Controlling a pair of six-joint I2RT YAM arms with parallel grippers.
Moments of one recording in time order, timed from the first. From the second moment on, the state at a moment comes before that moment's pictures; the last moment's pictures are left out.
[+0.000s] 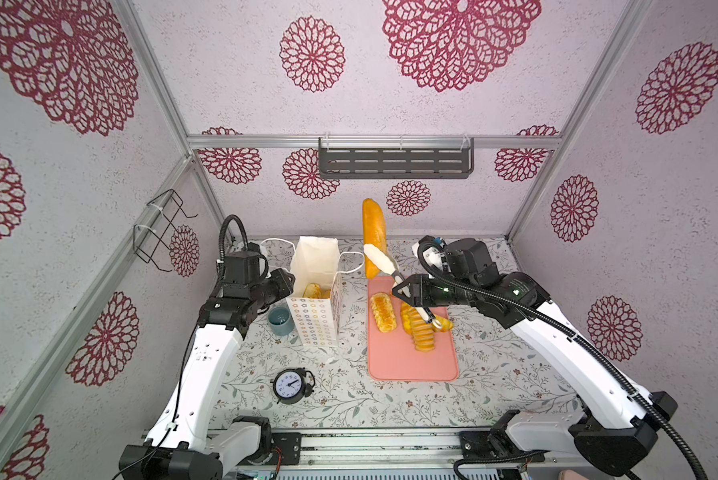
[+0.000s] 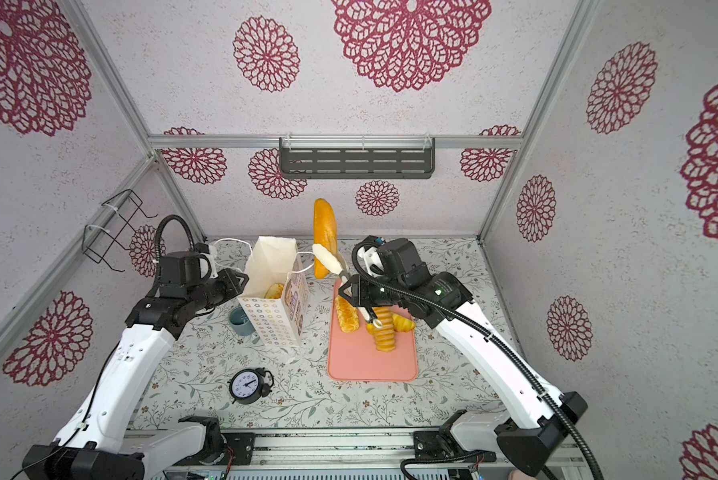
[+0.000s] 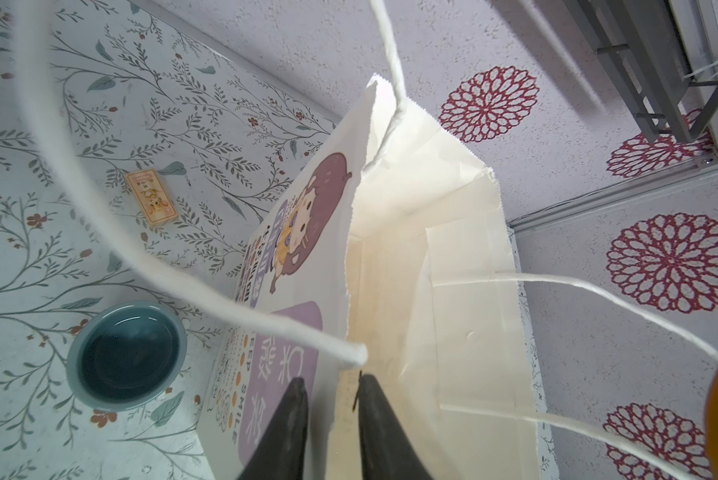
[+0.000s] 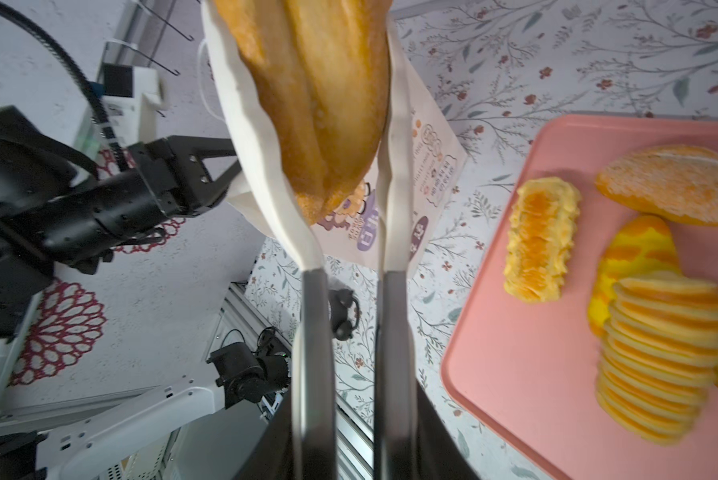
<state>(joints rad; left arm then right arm) -0.09 1.14 1.14 -0.62 0.23 -0.55 0.69 1.32 1.56 -0.83 -0.36 0.59</state>
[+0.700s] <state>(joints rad) -0.09 1.14 1.14 -0.62 0.23 -0.55 0.78 1.43 1.77 -0.76 -0.36 0.58</state>
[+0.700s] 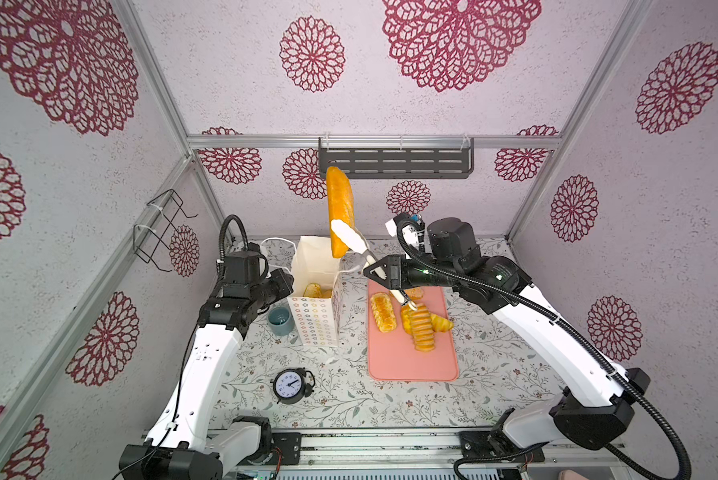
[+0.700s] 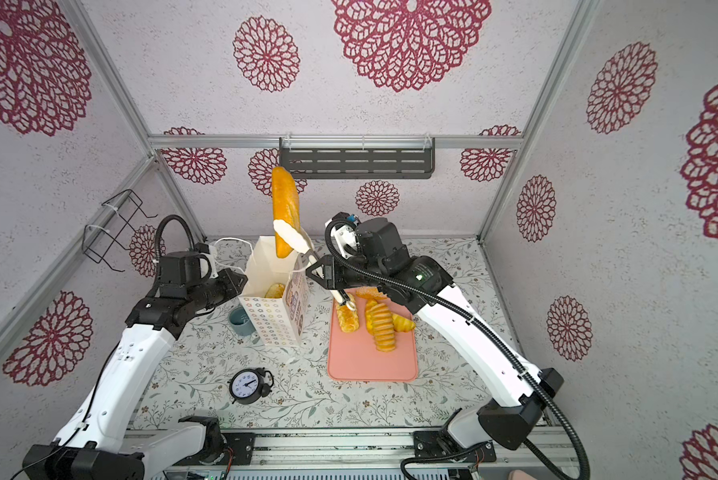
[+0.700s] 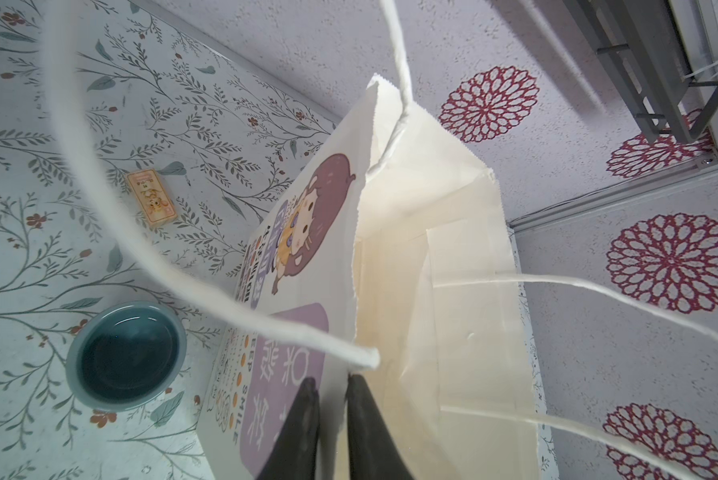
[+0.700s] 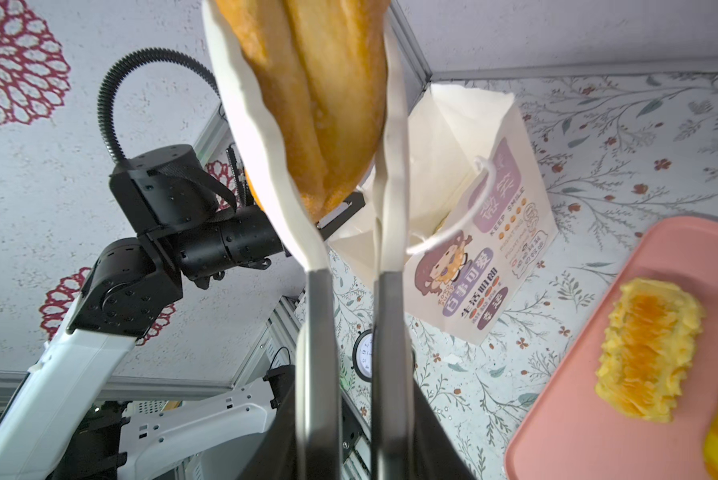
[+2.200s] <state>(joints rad) -0.09 1.15 1.14 -0.62 0.23 -0.56 0.91 1.71 1.89 -0.96 -0.22 0.56</state>
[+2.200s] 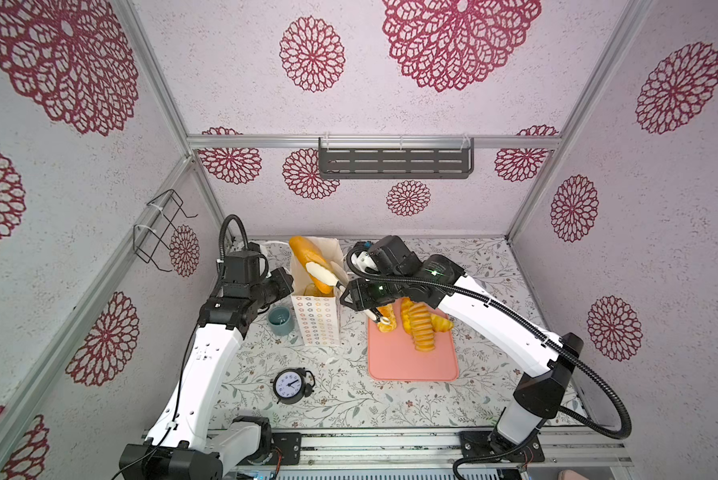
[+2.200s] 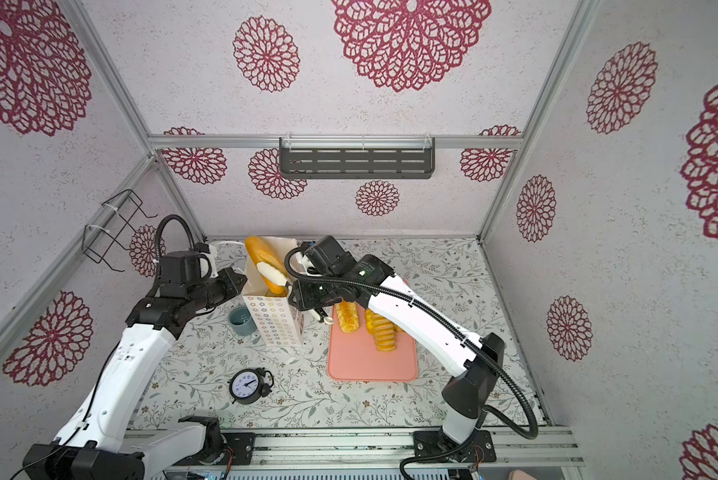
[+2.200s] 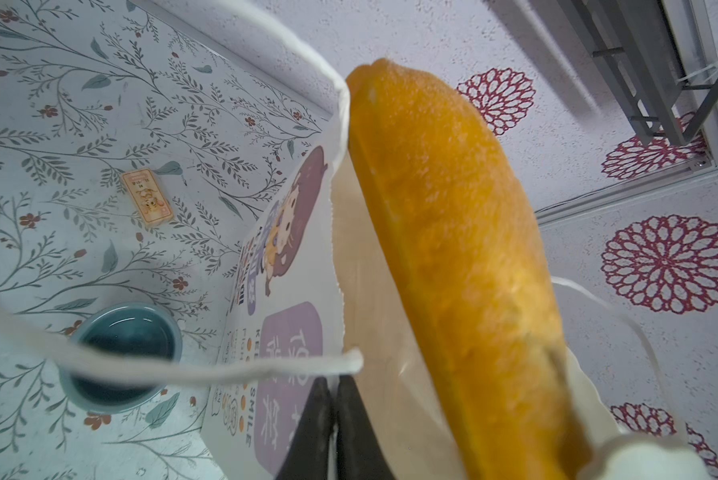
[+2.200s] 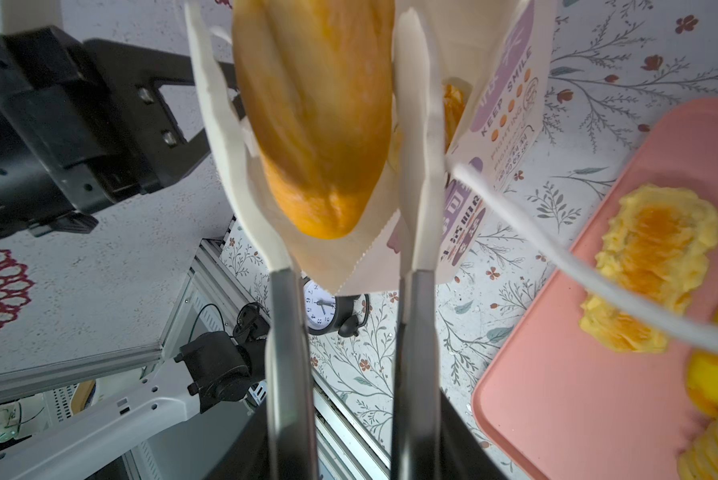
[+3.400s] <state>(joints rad) -0.09 1.18 1.15 -0.62 0.25 -0.55 0.71 1.14 1.36 -1.19 0.01 0.57</state>
